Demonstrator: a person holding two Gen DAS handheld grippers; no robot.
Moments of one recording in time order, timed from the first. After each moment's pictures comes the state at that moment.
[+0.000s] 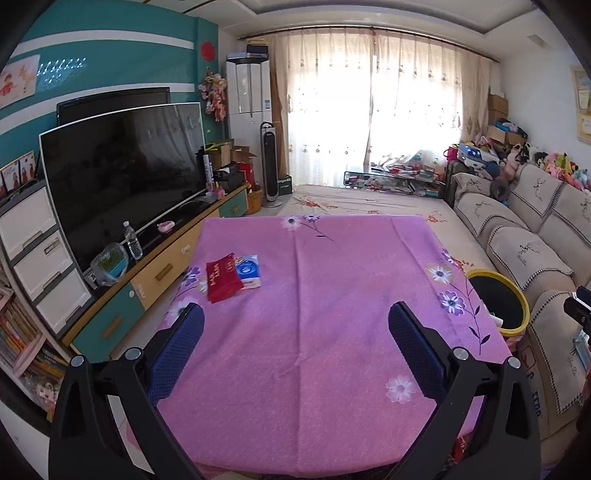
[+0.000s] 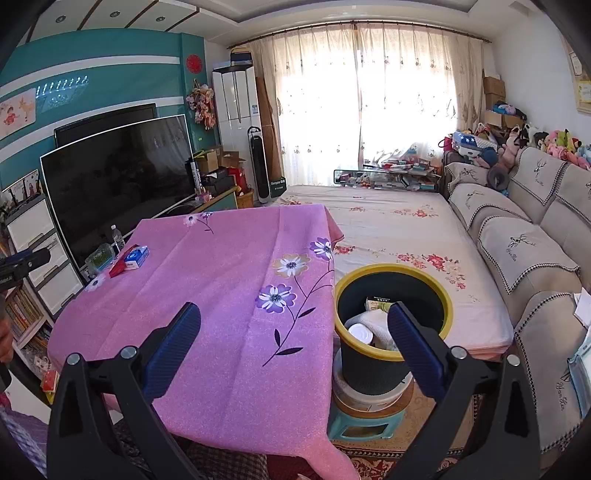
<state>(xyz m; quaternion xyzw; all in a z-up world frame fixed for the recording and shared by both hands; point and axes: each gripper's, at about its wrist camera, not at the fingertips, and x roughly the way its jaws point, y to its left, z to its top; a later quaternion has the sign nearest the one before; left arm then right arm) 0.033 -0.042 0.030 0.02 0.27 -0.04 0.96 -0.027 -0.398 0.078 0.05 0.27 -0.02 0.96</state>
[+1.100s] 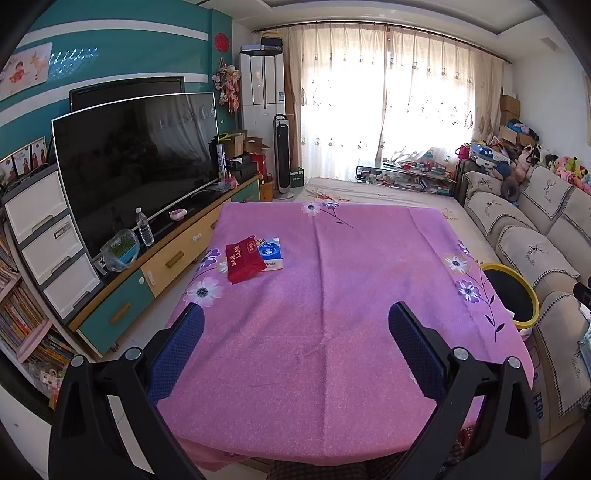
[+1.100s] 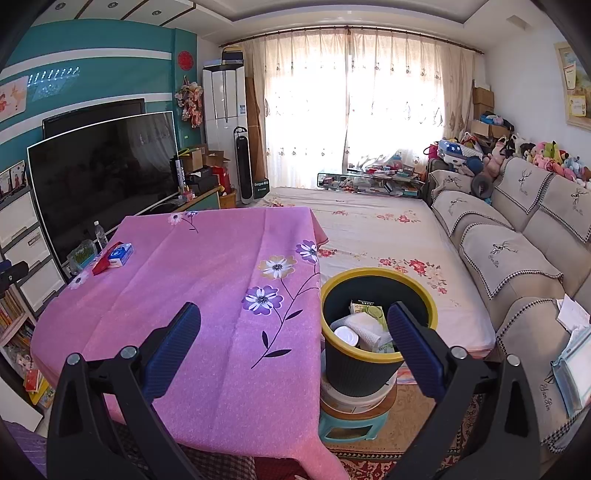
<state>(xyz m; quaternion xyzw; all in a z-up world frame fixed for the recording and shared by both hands) 0.032 -0.037 0.017 0.02 0.29 -0.03 0.96 -0.025 -0.390 0.075 0.02 0.27 -0.05 0.96</state>
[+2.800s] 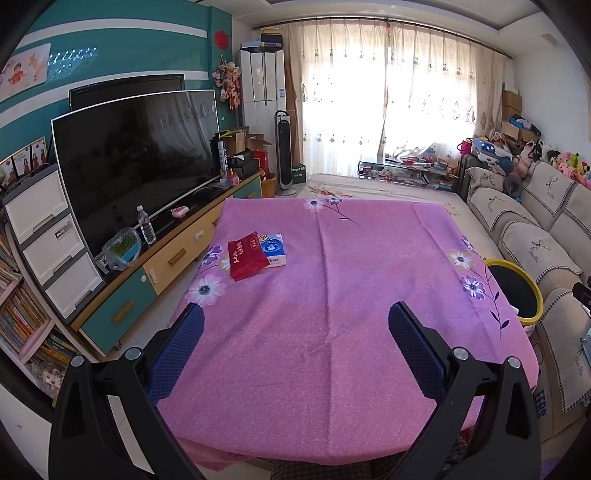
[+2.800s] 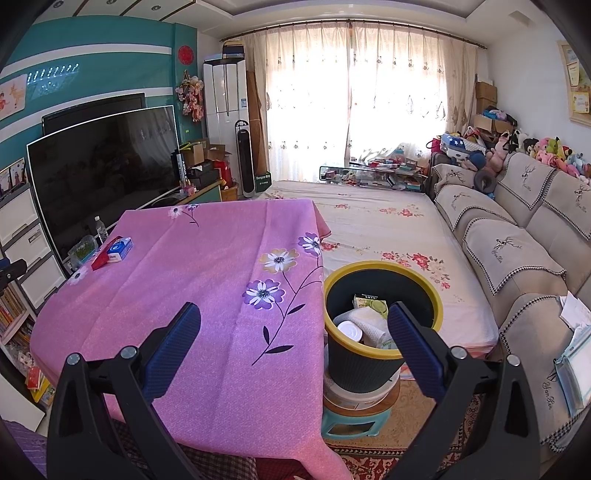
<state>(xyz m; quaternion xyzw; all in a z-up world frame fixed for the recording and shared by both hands) 0.037 -0.038 0.015 0.03 0.29 -0.02 0.96 -0.020 -0.391 0.066 0.03 0.28 -0.05 0.96</state>
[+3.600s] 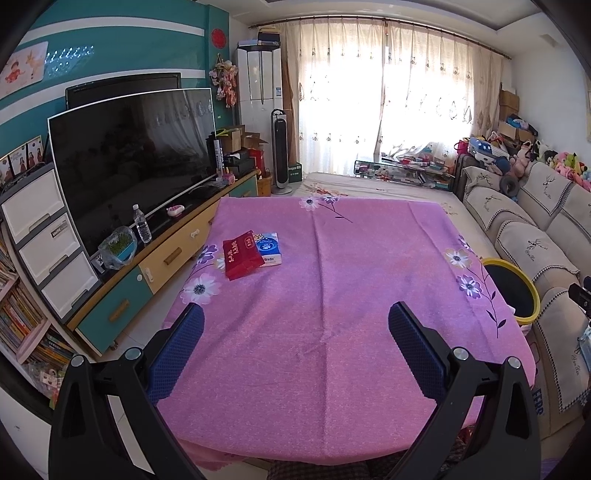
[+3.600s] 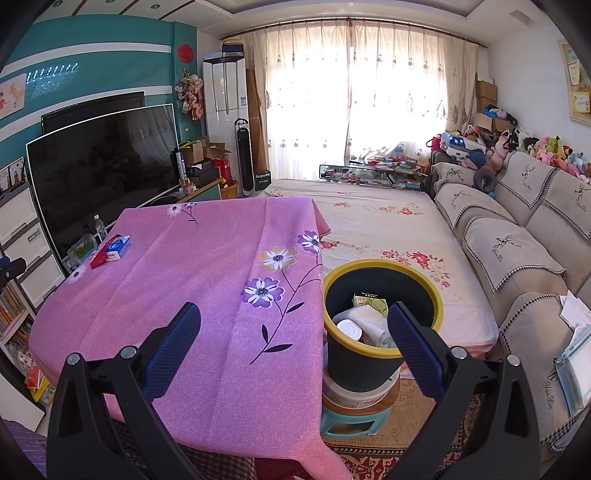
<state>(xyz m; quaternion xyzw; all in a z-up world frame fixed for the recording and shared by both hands) 0.040 -0.041 0.014 0.02 0.30 -0.03 0.95 -0.020 -0.391 0.067 0.03 0.28 -0.05 0.96</state>
